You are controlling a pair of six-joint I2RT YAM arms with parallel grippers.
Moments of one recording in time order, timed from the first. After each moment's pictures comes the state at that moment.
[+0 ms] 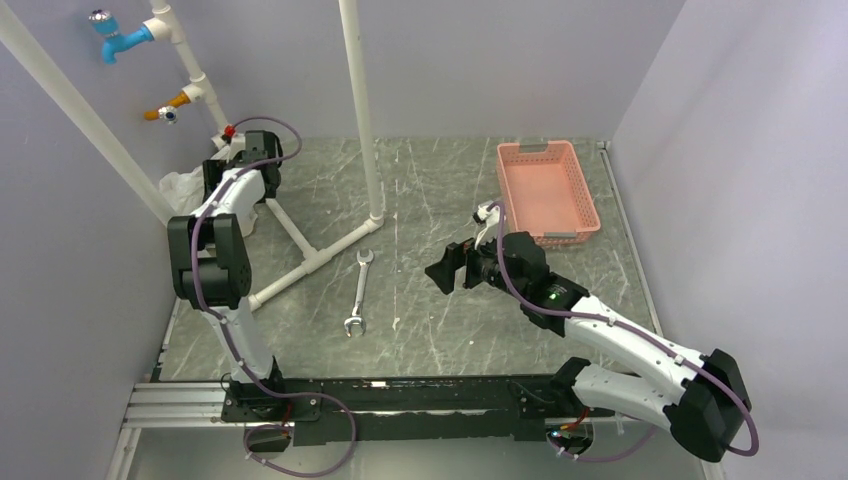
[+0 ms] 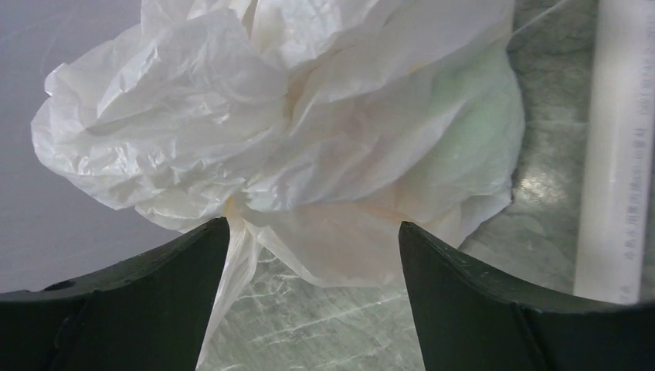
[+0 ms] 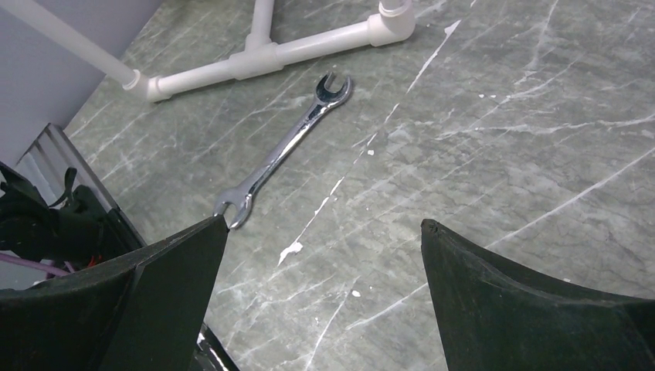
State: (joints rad) left arm 0.03 1.92 1.49 -0.51 -0.90 -0.10; right arm 0.75 0.99 0.64 0.03 -0.09 0.37
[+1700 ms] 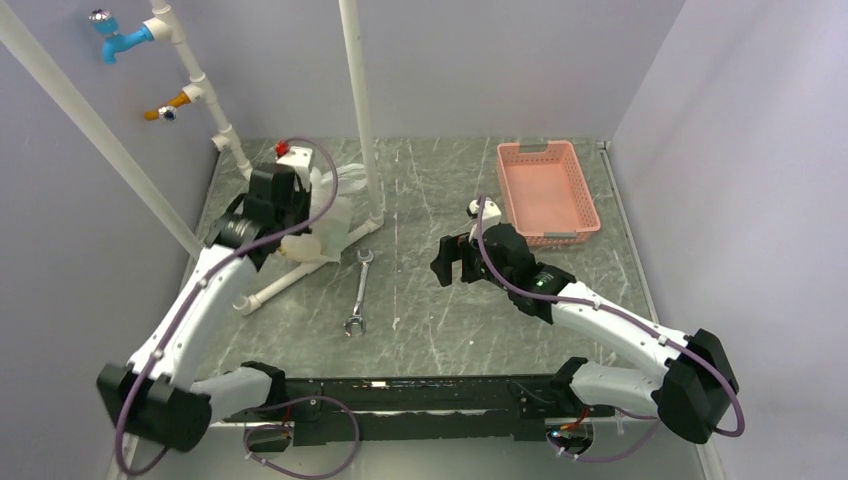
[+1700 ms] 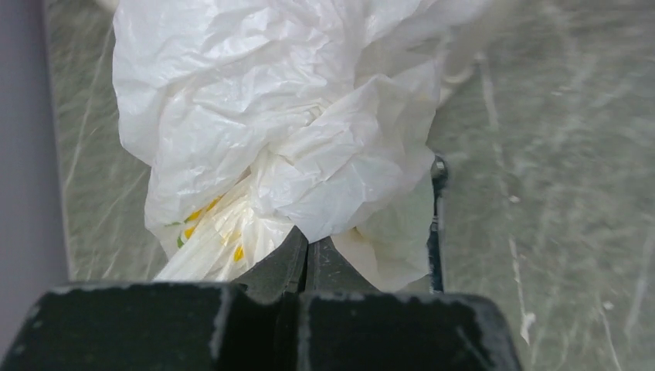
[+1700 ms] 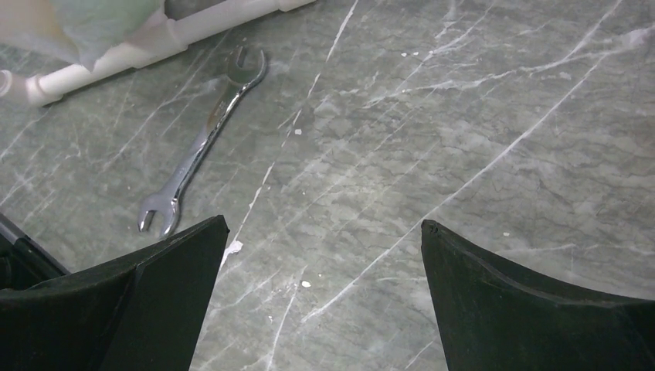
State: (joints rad) left arm -0.28 1.20 1.21 -0.70 -0.24 -0.08; right arm 0.75 1.11 0.72 -0.10 0.08 0.37
